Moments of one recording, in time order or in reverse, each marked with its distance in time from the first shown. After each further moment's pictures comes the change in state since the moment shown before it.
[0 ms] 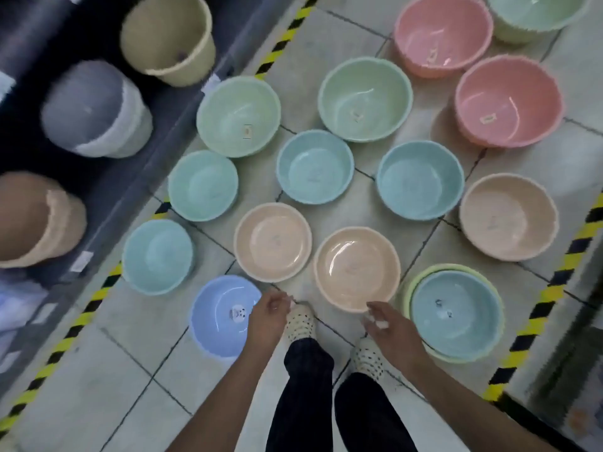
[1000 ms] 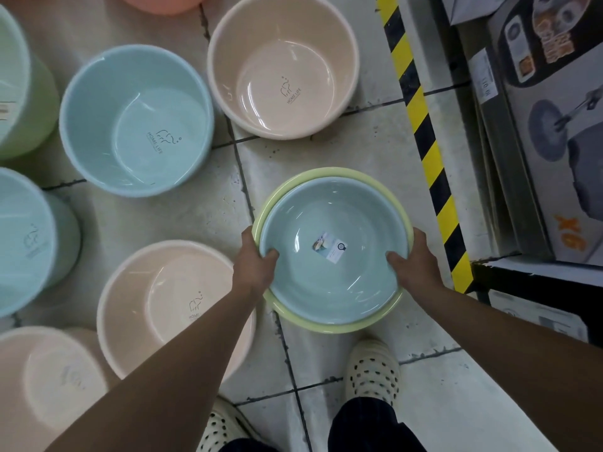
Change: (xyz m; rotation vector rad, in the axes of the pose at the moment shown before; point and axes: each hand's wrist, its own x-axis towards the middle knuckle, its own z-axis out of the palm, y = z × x) left_hand 0.231 -0.142 0.483 0.865 -0.492 0.464; right_hand 0.193 0.466 -0.046 0.603 0.652 0.647
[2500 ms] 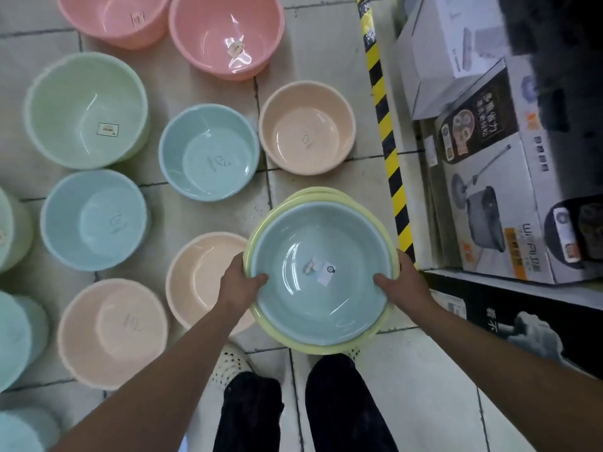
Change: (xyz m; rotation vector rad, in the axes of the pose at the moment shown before) left_hand -0.197 0.076 -0.151 -0.161 -0.014 -0.137; right_hand -0.204 -0.092 -0.133 -0.024 -0.148 -0.106
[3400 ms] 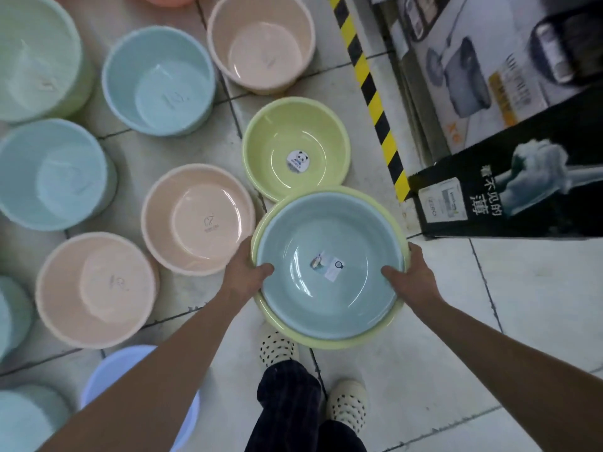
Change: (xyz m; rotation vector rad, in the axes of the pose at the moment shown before) left_hand -0.066 -0.178 0.055 0.063 -0.215 0.081; right_hand -0.113 0.217 0.089 0.210 0.165 0.177
